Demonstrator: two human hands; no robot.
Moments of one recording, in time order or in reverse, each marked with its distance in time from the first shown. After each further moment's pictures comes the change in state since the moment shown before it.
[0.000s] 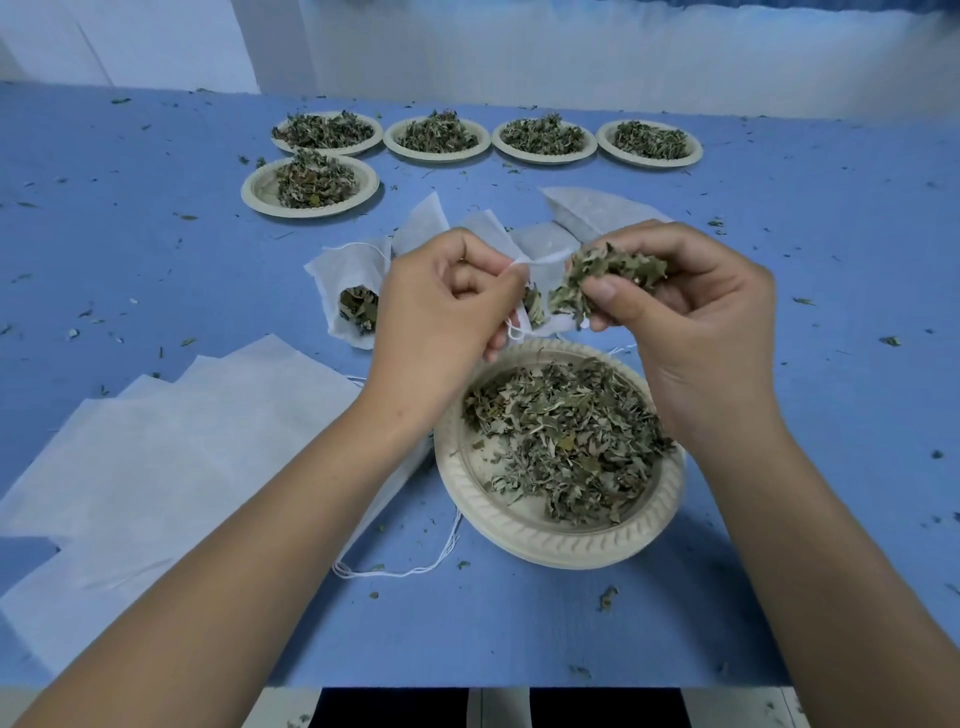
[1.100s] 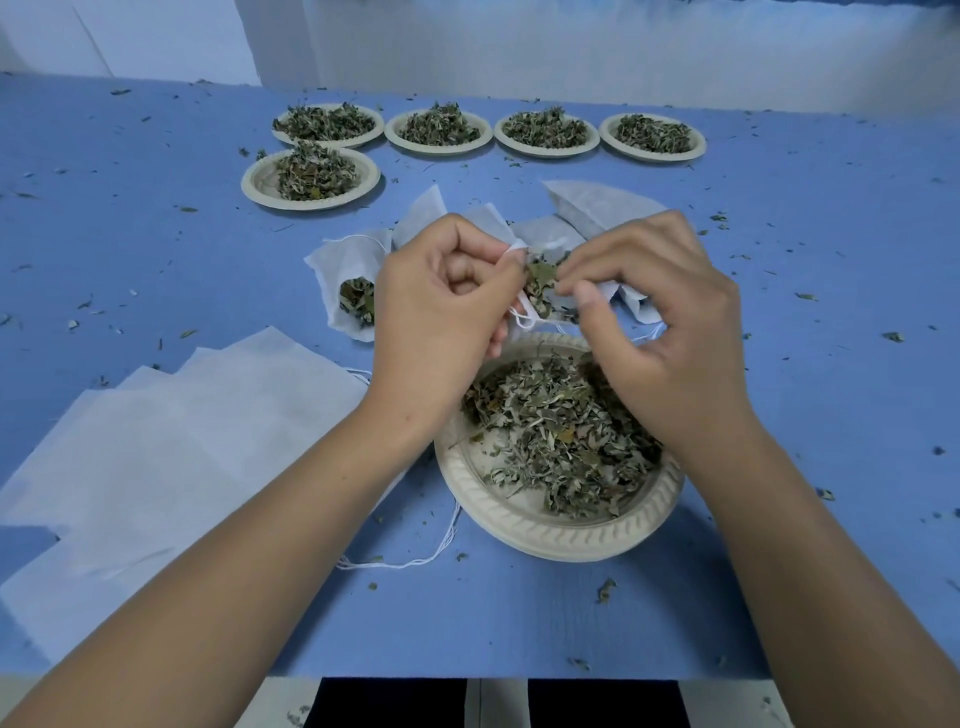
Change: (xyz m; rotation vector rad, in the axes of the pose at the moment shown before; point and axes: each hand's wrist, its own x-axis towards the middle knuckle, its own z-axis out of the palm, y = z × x) left_hand -0.006 0.000 0.004 -0.052 0.076 0.071; right_hand -0.004 0.005 0.000 -0.801 -0.101 -0.387
